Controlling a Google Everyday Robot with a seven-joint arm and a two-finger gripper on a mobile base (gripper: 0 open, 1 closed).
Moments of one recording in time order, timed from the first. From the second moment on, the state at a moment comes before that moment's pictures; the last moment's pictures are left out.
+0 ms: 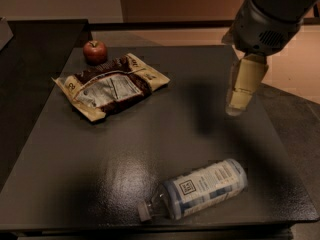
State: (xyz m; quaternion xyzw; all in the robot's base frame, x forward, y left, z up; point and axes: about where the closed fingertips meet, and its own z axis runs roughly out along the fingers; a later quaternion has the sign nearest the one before) arm 0.488 -0.139 0.967 -0.66 0.73 0.00 0.15
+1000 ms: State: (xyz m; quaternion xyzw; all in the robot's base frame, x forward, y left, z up) arm 0.541 -0.024 0.948 -0.73 0.67 0.00 0.16
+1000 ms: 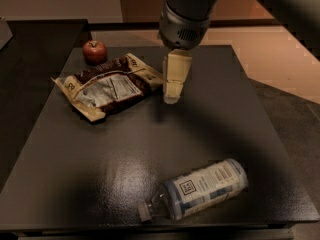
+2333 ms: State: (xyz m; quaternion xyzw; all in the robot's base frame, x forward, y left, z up) arm 0.604 0.072 0.926 -0.74 0.64 0.02 0.19
